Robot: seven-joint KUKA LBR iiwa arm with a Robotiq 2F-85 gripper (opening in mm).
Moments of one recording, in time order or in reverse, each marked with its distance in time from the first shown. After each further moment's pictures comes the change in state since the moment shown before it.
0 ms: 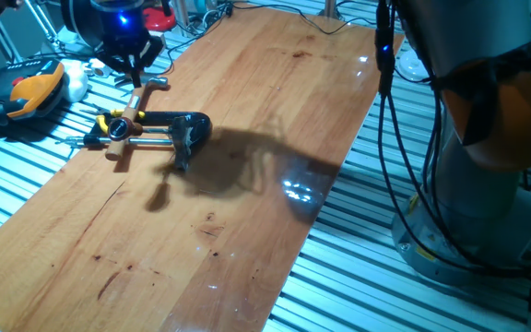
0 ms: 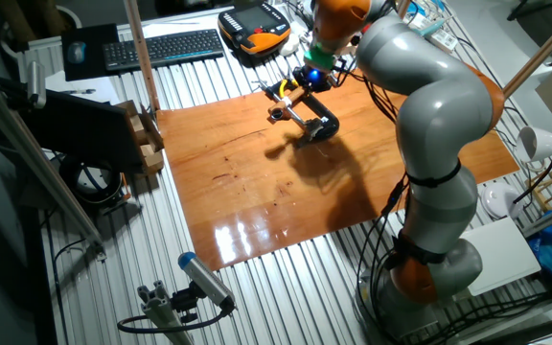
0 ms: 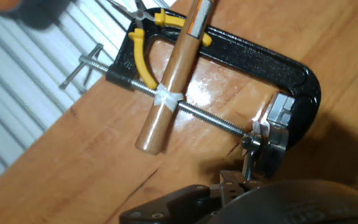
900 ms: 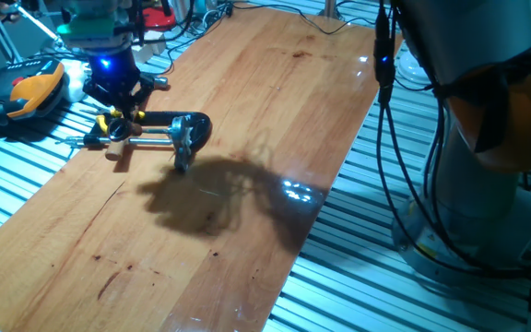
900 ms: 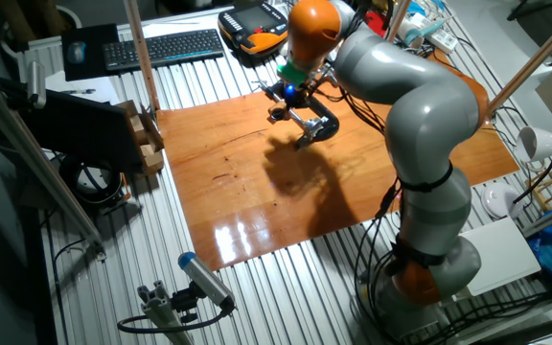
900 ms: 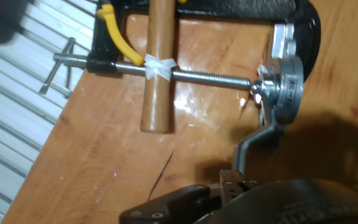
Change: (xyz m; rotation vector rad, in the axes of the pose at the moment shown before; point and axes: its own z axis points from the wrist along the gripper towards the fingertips) arm 0.037 0.031 0.033 0.029 -0.024 0.278
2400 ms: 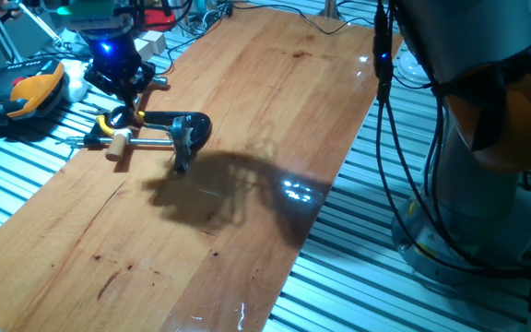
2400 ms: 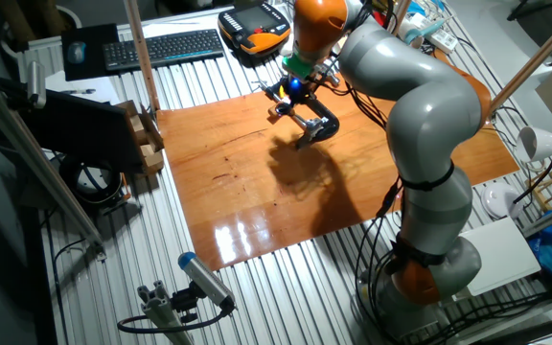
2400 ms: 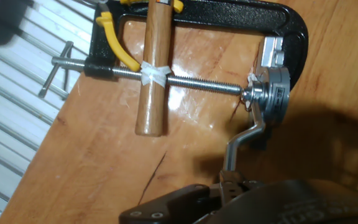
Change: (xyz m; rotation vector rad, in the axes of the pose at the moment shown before) arm 0.008 -0.010 -0.009 0.012 0.023 0.048
